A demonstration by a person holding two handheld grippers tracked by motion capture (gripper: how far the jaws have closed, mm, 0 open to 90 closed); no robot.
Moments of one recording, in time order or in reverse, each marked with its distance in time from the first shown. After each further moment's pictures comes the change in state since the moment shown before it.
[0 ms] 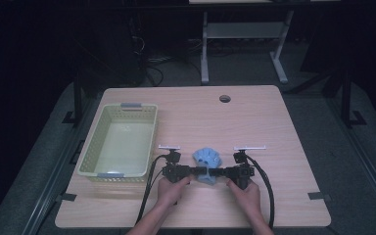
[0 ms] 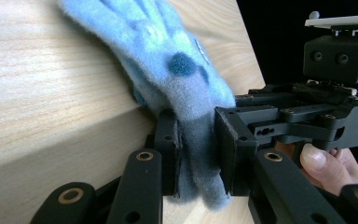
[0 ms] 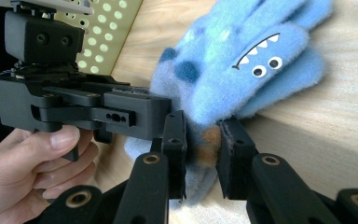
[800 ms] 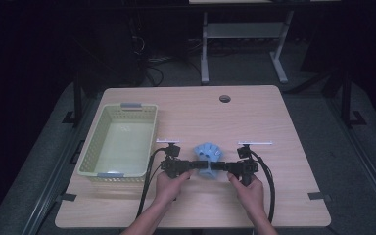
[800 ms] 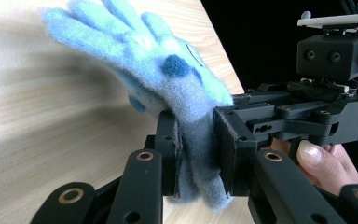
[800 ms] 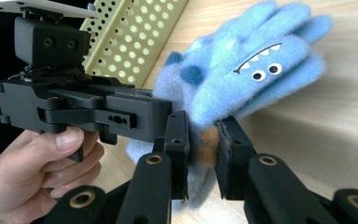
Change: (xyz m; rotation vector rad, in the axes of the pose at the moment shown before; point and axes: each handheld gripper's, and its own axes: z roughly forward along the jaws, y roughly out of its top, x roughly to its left) left arm -0.033 0.016 -0.018 -0.039 -0.017 0.098; right arm 0.025 0.011 -0.024 -0.071 0.028 -0.060
